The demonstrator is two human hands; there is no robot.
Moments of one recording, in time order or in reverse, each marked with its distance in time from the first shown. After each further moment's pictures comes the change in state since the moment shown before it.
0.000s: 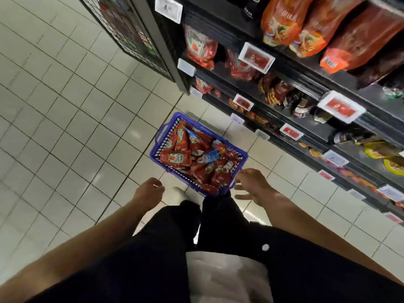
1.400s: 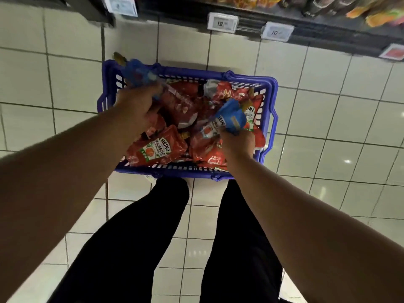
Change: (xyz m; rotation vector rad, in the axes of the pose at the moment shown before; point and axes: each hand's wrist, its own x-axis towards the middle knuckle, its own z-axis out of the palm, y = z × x) left_hand 0.351 0.126 0.089 -0.544 -0.448 0.177; right_hand 0.315 0.080 0.188 0.357 0.681 -0.001
